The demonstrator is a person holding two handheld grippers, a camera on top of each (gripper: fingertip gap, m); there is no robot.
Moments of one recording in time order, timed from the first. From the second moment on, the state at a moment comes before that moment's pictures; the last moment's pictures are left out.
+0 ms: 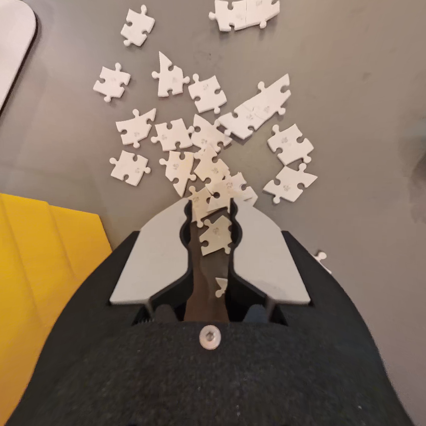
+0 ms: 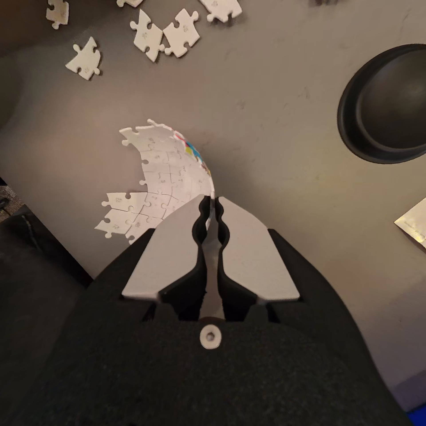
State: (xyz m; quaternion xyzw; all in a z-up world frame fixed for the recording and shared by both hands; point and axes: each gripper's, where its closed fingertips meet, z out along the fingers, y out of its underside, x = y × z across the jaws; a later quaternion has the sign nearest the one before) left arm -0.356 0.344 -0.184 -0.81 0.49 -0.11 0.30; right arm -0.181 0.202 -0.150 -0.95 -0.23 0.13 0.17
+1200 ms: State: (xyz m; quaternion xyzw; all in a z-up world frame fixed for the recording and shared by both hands) left arm -0.355 0.325 -0.188 -0.75 0.59 -0.08 0.29; right arm -0.175 0.206 -0.152 -0.95 -0.23 0.13 0.17
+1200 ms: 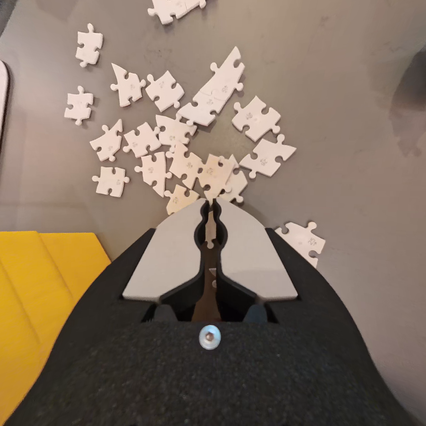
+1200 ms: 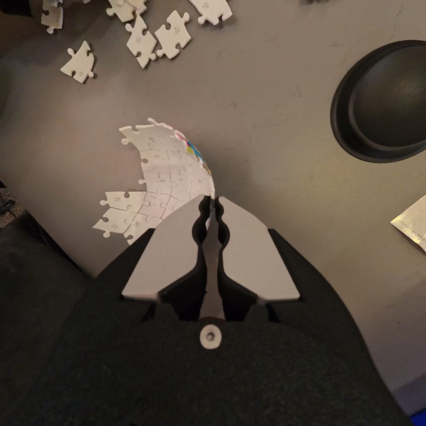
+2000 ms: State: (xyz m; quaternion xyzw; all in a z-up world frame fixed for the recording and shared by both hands) left arm -0.350 0.327 -0.187 -0.77 0.57 -0.10 0.29; right arm -0.172 0.206 -0.150 -0.95 -0.23 0.13 0.17
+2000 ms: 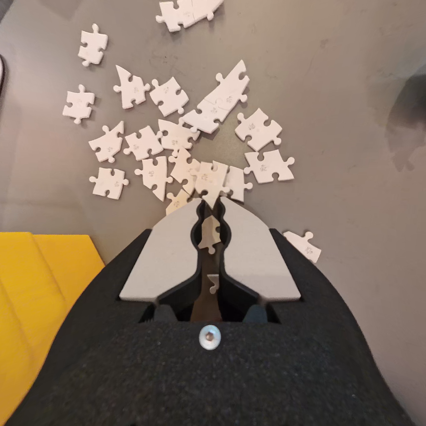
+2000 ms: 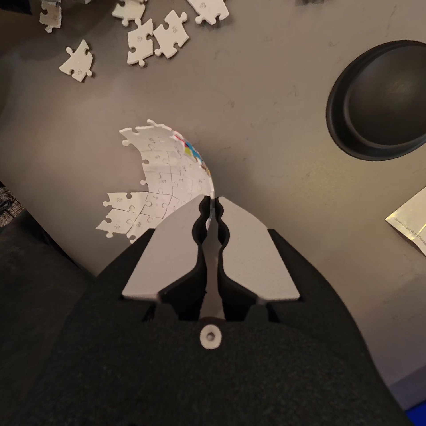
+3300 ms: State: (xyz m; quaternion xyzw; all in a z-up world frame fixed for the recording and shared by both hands) left arm -0.276 0.165 -0.184 -0.84 0.48 -0.08 0.25; right arm -0.186 0.198 -0.130 -0.95 -0.23 0.00 0.19
